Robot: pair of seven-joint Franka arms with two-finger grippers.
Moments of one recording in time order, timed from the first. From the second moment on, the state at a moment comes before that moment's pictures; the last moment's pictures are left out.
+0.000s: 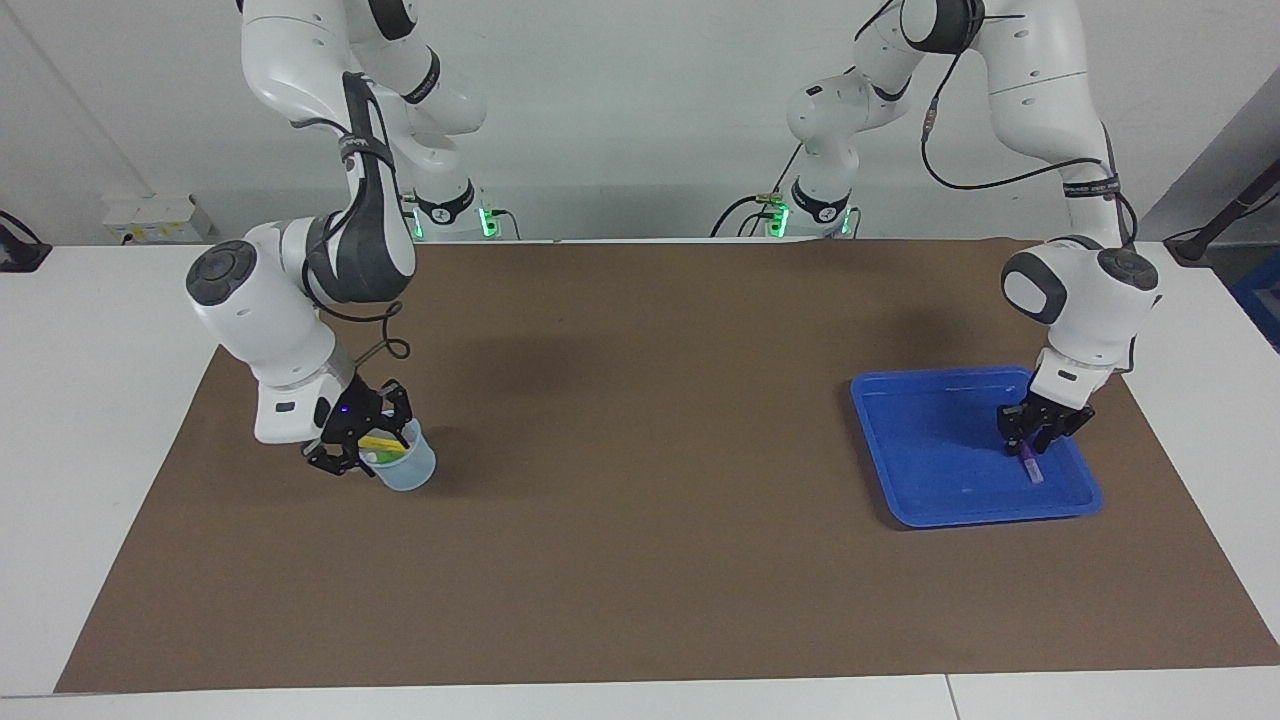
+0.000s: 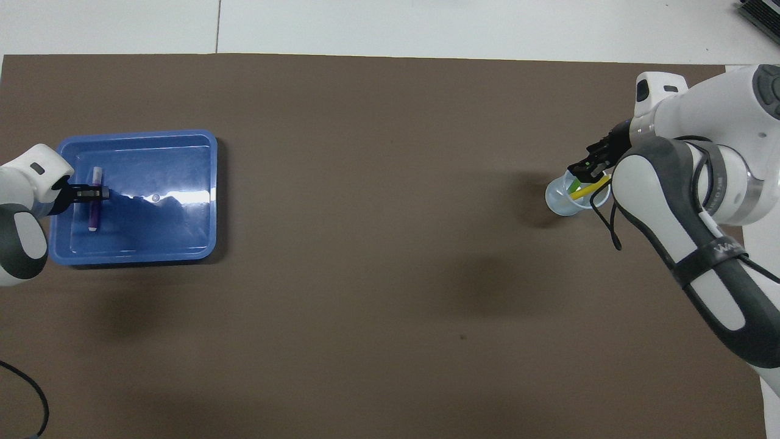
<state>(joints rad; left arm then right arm) 0.30 0.35 -0.07 -2.03 -0.01 2.64 0.29 -0.11 0.34 0.14 -1.72 0.11 2.14 -0.79</state>
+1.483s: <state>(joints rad) 0.26 0.27 -0.10 -1.91 -0.01 2.43 0.24 -0.12 0.34 0.13 -1.73 0.10 2.14 -0.79</state>
